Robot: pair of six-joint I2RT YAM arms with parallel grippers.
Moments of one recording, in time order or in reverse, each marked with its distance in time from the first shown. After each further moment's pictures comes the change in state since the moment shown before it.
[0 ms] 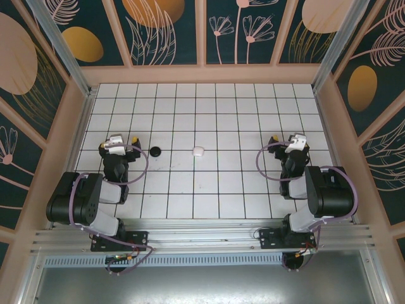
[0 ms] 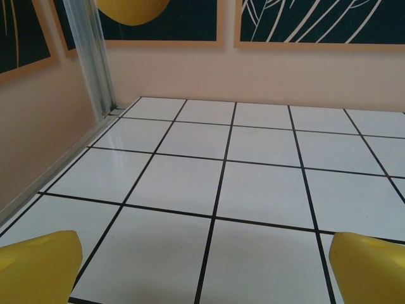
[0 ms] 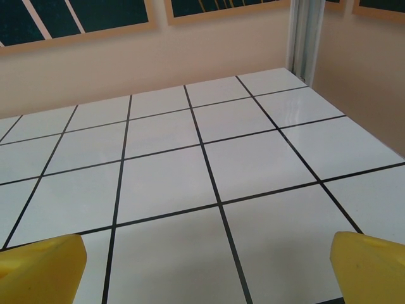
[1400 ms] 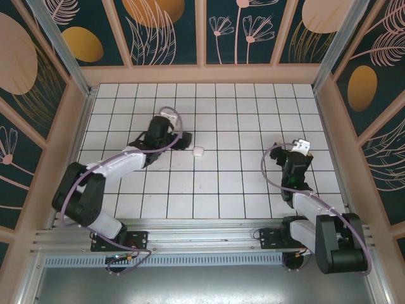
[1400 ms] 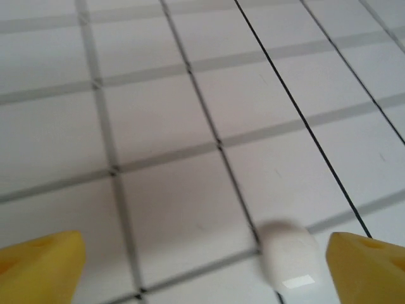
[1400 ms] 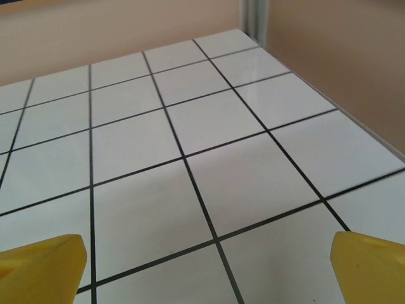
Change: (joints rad) left arm -0.405 0.000 0.690 -1.169 0.148 -0.176; right arm 0.079 -0.457 -0.029 -0.578 0.174 0.072
